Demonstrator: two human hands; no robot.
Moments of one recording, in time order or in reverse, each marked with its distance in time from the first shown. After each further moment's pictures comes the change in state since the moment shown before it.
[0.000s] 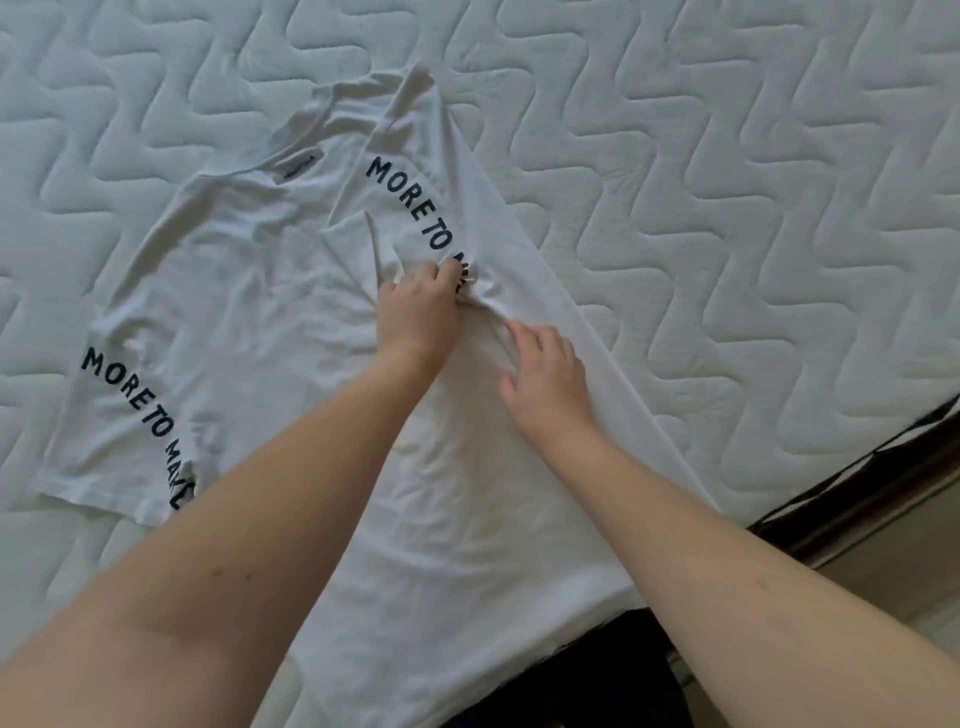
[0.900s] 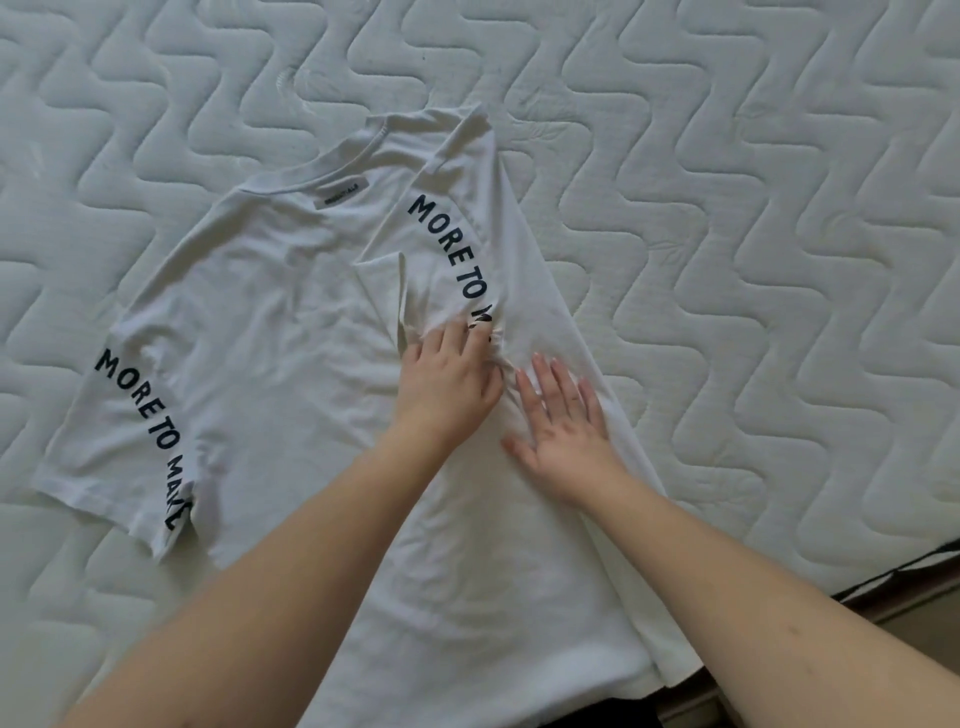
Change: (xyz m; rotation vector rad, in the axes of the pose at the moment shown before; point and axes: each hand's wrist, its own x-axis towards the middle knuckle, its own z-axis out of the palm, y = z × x) left_hand -0.017 0.001 0.007 -0.037 -0.028 0.002; right_hand 0.037 0.041 0.020 -0.383 -0.243 -0.315
